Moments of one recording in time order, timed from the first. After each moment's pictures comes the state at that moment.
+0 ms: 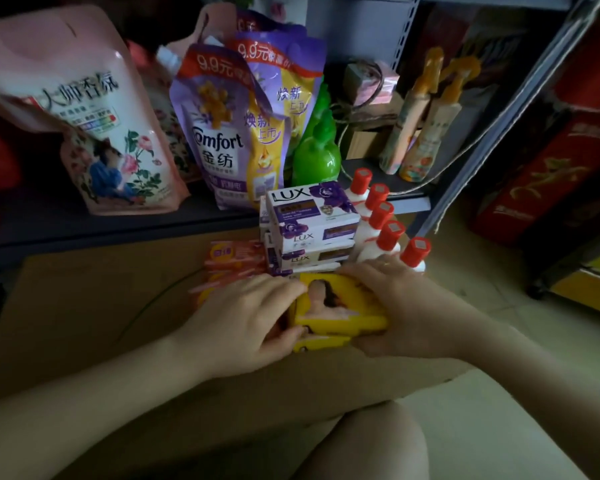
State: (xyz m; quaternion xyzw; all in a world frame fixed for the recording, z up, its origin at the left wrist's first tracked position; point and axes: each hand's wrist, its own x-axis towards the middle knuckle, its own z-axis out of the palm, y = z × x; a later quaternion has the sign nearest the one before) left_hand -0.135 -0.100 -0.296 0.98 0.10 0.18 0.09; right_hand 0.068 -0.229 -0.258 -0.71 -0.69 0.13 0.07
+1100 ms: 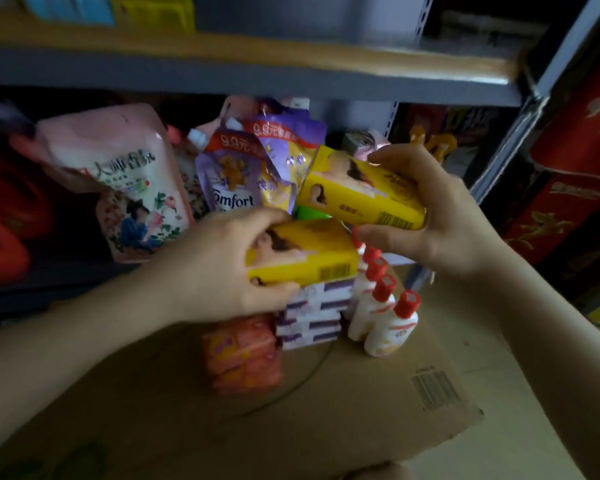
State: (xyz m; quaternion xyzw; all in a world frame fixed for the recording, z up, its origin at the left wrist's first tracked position) left_hand -0.138 -0.075 -0.162 0.95 0.19 0.21 0.16; right_hand 0.078 -0.188 -0.138 -0.67 -0.65 0.01 0.36
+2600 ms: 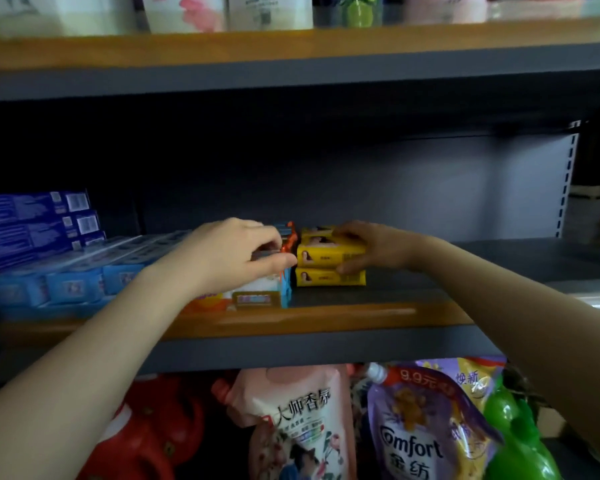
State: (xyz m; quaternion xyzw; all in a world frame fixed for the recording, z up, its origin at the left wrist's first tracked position) left_hand -0.228 0.193 0.005 0.92 0.28 0.23 -0.16; right_hand 0.022 0.155 -0.006 -0.67 -0.71 0.05 0.21
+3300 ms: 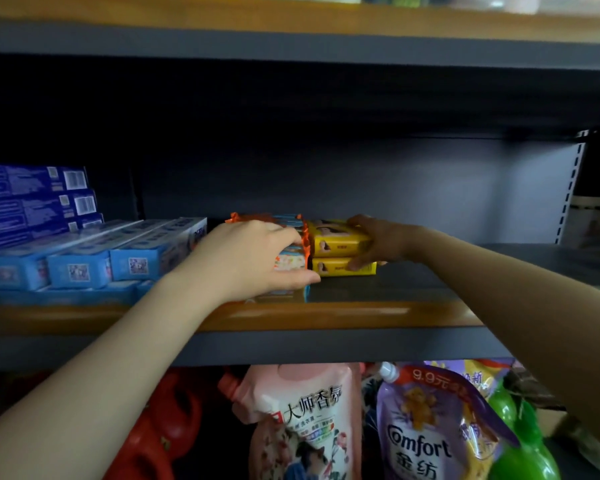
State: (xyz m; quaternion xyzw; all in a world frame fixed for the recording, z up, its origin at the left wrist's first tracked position) left_hand -0.228 0.203 -0.015 0.89 0.30 0.26 -0.22; right_hand 0.024 0.195 -0.007 -0.71 -0.67 0.05 0.18
